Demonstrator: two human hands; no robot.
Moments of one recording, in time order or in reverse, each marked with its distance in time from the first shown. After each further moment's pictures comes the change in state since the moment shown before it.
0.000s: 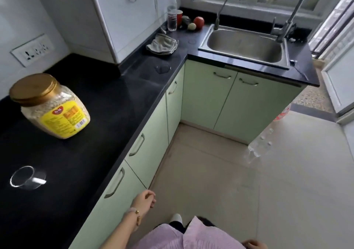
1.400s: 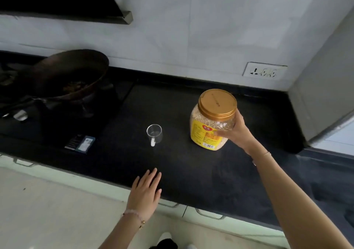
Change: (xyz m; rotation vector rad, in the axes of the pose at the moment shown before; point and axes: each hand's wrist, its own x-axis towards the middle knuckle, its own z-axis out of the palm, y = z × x) left_hand -0.021 0.044 -0.088 0.310 0.848 -0.531; right_hand -0.163 -0.689 0.245 -0.684 -1.018 -1.432
